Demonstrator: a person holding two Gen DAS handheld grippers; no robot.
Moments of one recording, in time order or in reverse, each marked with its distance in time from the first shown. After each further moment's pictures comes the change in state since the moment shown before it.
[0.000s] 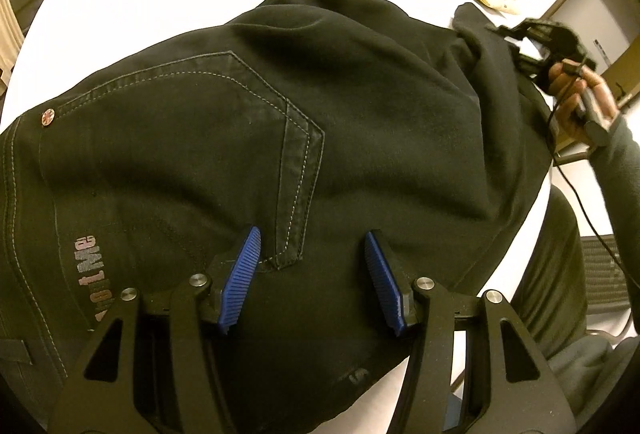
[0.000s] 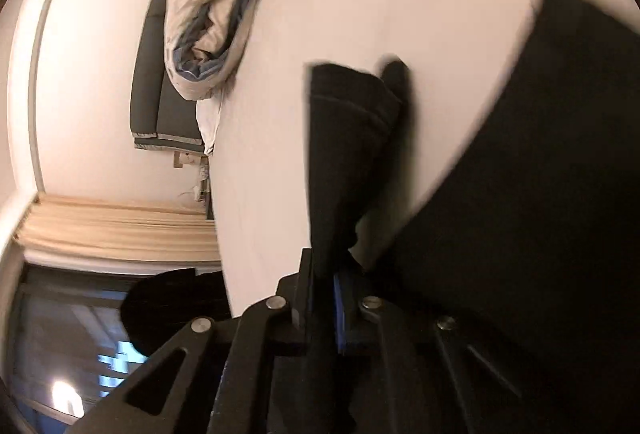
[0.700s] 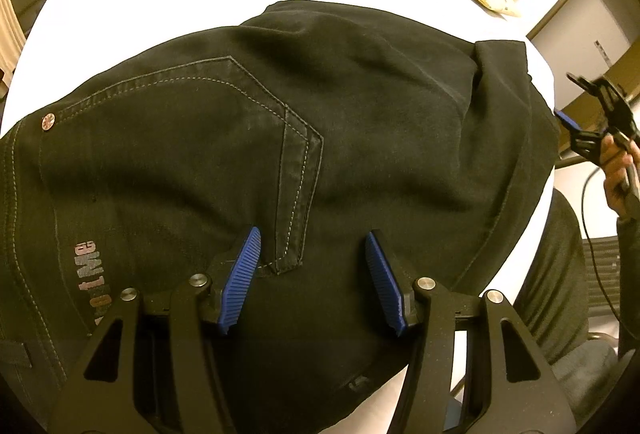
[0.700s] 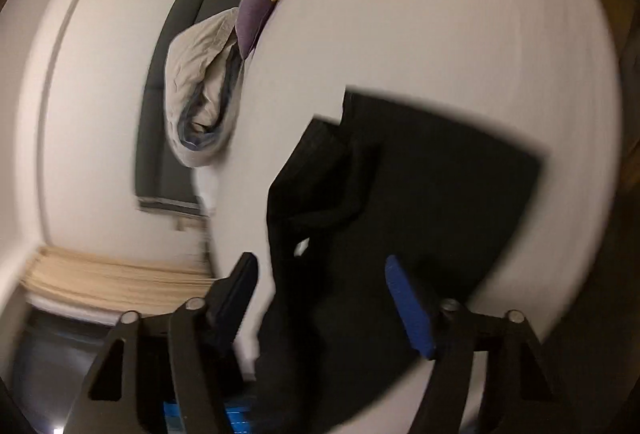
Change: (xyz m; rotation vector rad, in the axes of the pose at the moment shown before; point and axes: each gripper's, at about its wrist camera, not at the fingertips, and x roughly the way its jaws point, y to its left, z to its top) left arm -0.001 -0.001 -0.005 0.006 -0.011 0.011; right arm -0.144 -0.094 -0.049 0.237 -0.176 0.088
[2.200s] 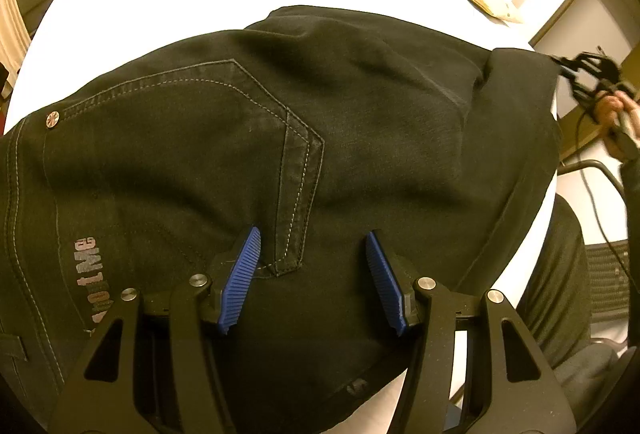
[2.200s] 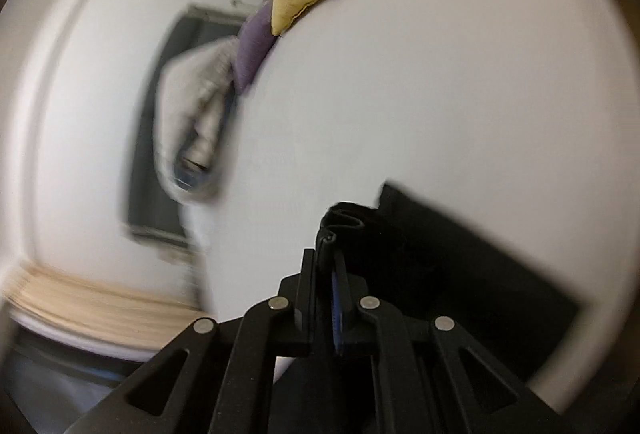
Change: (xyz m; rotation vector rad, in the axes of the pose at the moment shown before) left arm -0.006 0.001 -0.011 0.000 -0.030 0.000; right arm 0.000 0.090 0.062 -0.187 -0.139 -0.205
